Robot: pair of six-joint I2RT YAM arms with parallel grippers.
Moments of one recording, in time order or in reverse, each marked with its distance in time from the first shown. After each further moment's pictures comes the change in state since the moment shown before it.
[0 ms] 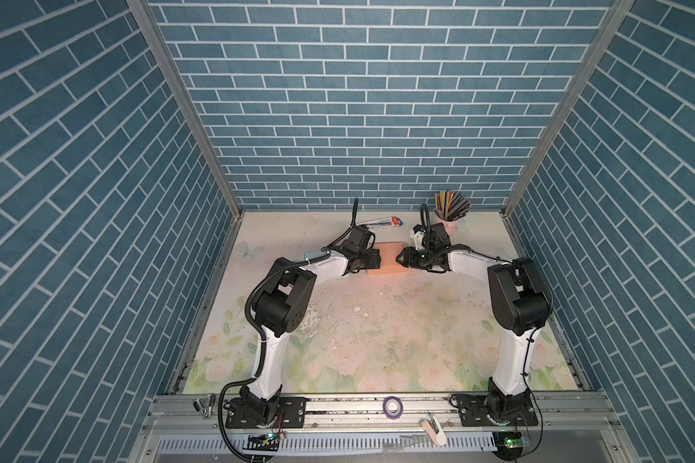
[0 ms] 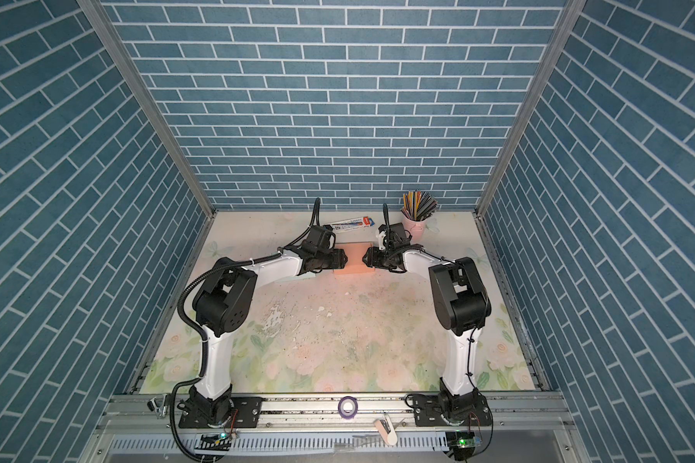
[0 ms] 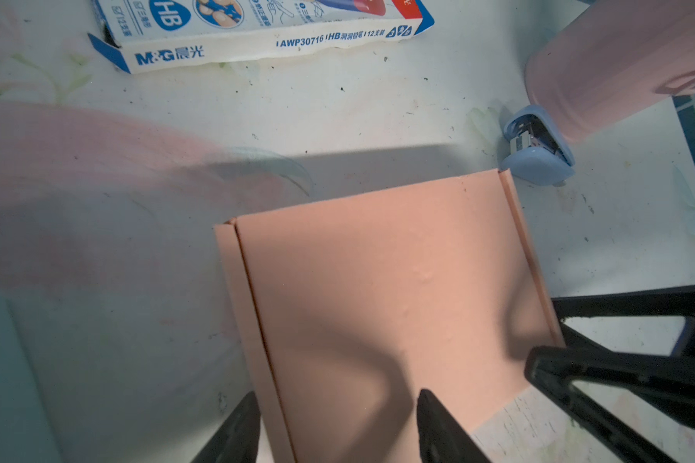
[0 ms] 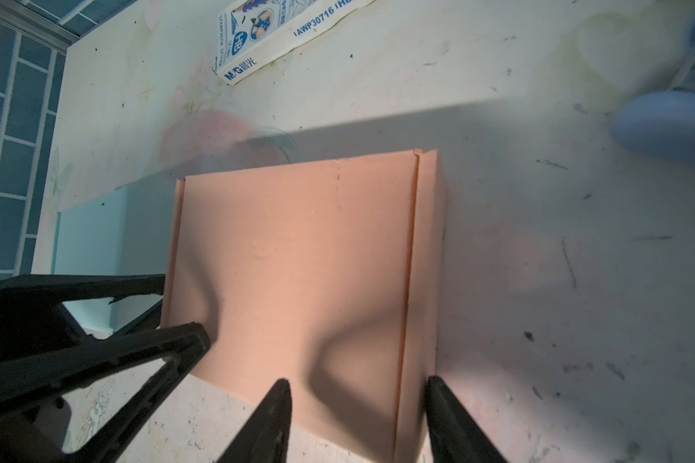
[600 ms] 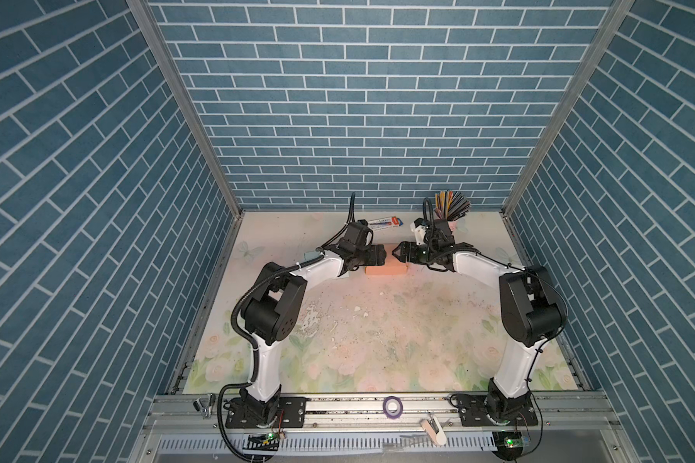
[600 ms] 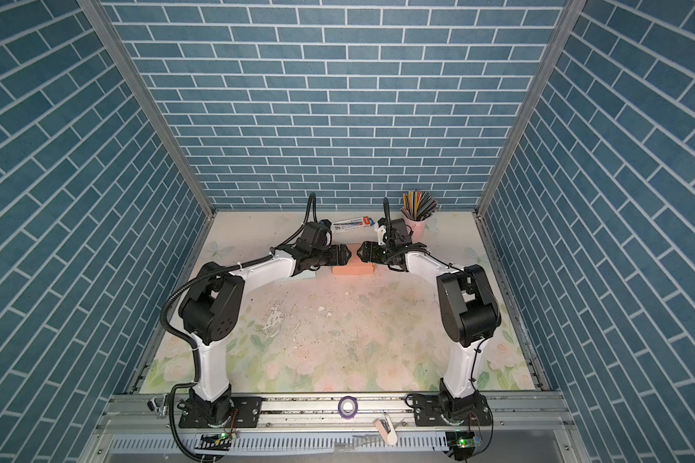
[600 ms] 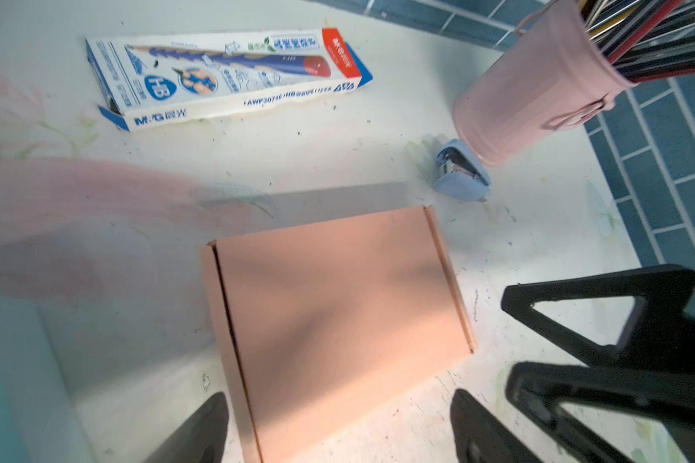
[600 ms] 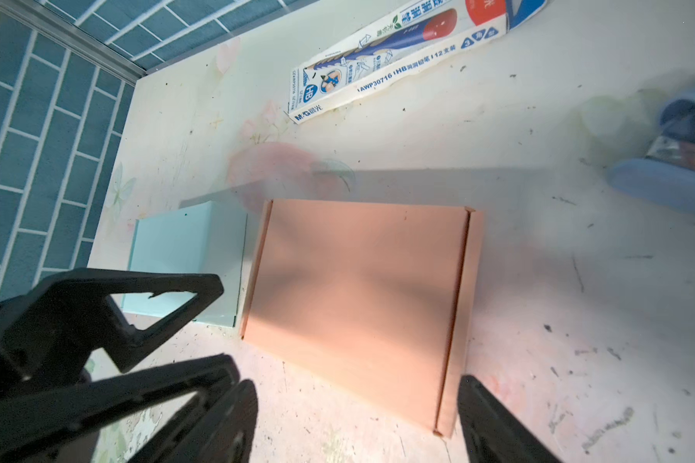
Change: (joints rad) left arm 0.000 -0.134 -0.063 0.027 0.023 0.003; right arm 0.017 -0.130 -0.038 0.006 0.006 0.006
